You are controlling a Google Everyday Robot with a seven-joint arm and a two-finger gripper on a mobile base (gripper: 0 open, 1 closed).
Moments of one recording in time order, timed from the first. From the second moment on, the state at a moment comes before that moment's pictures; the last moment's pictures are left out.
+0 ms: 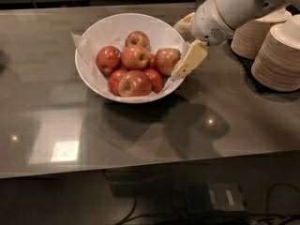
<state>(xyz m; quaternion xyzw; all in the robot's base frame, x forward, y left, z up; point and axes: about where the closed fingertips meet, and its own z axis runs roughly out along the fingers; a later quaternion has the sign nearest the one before) 0.598 -0.085 0.939 -0.64 0.68 0.13 0.33</state>
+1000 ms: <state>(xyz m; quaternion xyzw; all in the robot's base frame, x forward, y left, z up) 0.606 -0.065 0.910 -0.65 0.67 0.14 0.32</state>
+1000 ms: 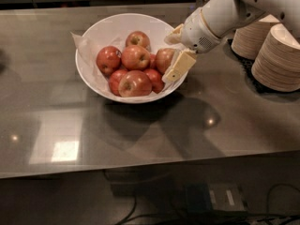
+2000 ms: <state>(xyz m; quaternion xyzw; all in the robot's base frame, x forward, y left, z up) 0.608 -0.058 0.899 -0.66 0.67 0.14 0.31</state>
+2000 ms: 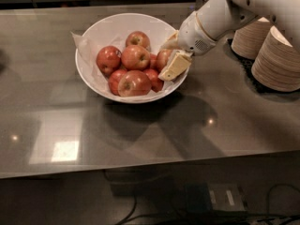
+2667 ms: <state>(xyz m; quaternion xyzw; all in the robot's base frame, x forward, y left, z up) 0.608 -0.058 0.903 -0.66 0.67 0.15 0.31</state>
